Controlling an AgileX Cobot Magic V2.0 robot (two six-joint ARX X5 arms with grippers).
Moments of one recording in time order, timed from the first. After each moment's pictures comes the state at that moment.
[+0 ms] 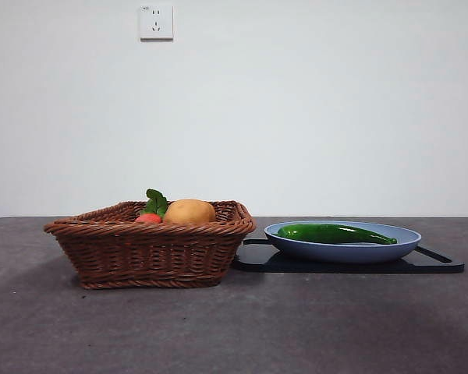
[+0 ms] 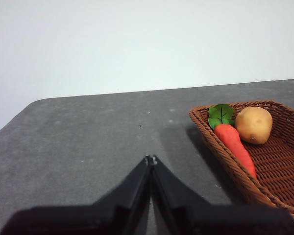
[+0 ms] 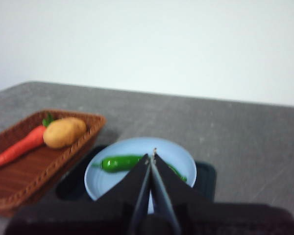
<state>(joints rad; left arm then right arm) 0.04 0.03 0.02 -0.01 0.11 0.03 0.06 0.23 0.26 -0.08 -0.28 -0.03</state>
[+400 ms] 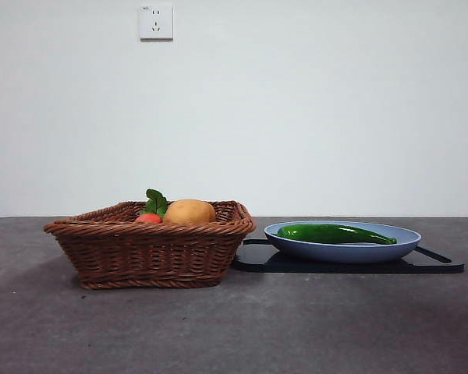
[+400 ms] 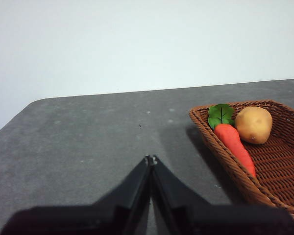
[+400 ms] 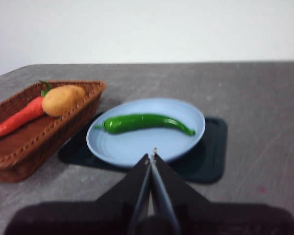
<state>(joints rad) 0.04 0.03 0.02 -0.01 0.11 0.03 0.06 0.05 0.03 -0.09 -0.28 0.05</state>
